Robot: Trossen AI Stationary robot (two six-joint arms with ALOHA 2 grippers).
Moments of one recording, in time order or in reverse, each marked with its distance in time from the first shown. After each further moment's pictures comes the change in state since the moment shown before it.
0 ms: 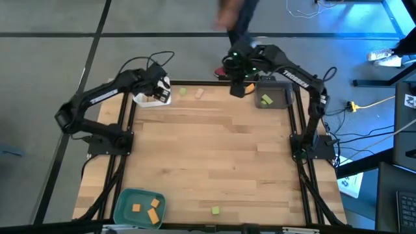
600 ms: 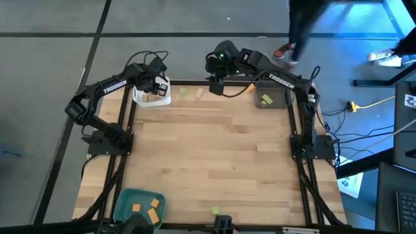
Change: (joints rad) left arm 0.183 0.174 0.000 0.006 -0.018 -0.074; right arm 0.040 0.114 0.001 0.401 0.000 0.031
